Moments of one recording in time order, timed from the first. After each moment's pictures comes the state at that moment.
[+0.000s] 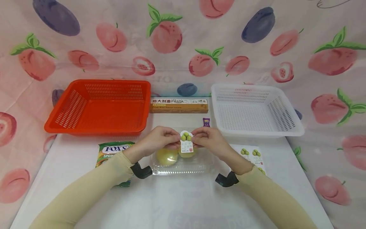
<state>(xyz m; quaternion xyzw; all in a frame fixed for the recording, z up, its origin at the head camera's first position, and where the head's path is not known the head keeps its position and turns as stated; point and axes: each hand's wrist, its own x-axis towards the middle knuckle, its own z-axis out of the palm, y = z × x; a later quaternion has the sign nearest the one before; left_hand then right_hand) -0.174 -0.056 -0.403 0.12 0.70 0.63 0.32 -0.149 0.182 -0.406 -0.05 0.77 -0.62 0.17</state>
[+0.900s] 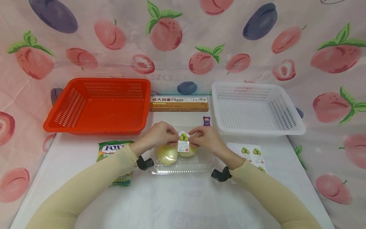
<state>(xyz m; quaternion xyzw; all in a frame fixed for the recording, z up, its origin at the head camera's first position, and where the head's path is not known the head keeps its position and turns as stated) -0.192 -0.047 -0.406 0.16 0.86 0.42 0.23 -0.164 0.170 -0.421 -0.03 0.83 -0.53 0.16</state>
